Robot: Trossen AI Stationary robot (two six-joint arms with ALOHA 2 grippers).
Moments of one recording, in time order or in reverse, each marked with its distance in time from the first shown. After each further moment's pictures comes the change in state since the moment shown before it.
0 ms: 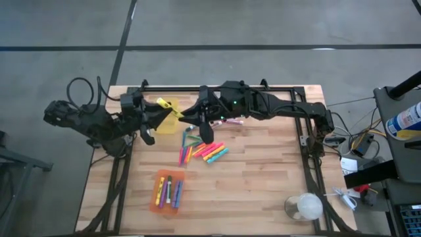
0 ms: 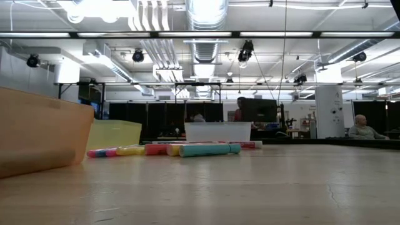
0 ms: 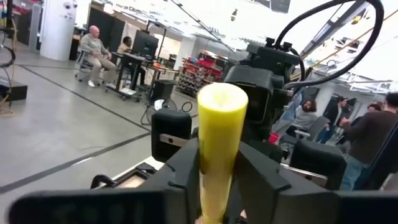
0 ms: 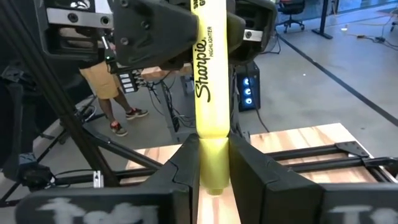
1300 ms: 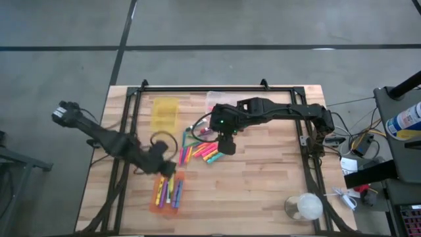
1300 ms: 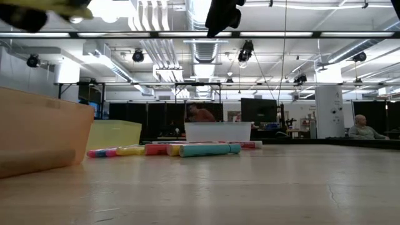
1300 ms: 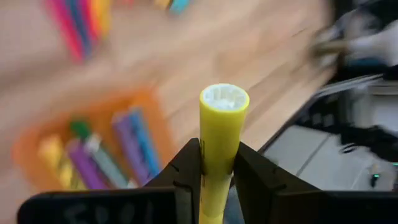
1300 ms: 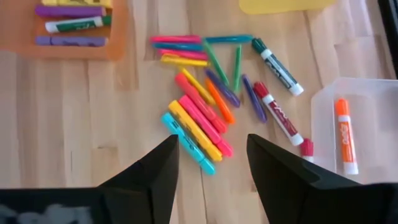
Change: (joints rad) left arm -0.122 0.202 -0.190 -0.688 0.609 -1.408; right arm 0.014 -0.001 -0.101 -0.791 0.117 -0.086
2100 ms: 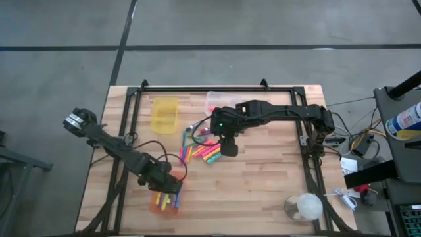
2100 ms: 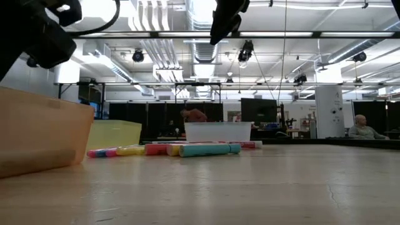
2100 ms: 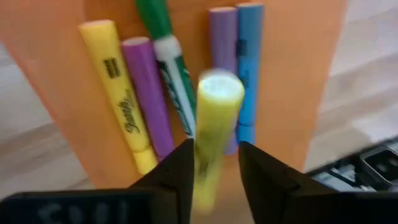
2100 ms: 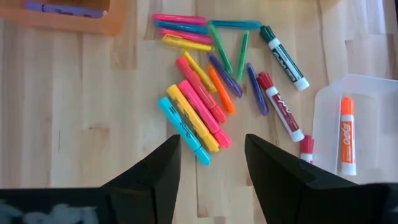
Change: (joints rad) left arm -0.047 0.274 -0.111 0.092 0.313 -0.243; right arm 0.004 -0.002 -0.051 0.002 -0.002 -0.075
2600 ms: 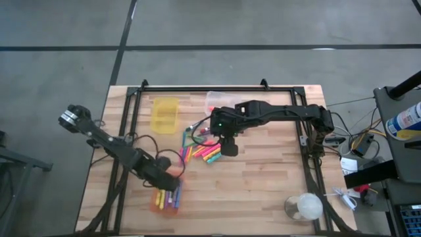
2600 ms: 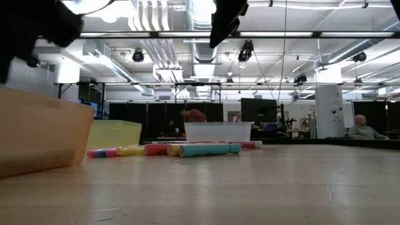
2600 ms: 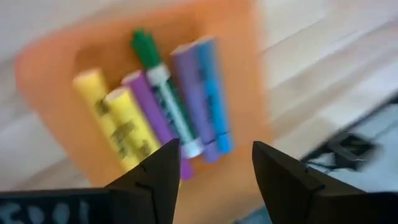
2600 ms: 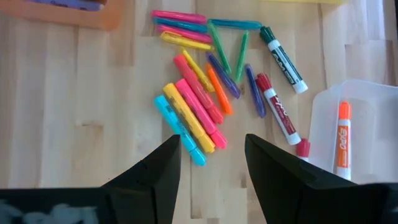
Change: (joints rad) left arm 0.002 -0.120 -0.002 -0.019 -0.142 0.156; right arm -0.010 0.005 -0.013 0.011 0.008 -0.038
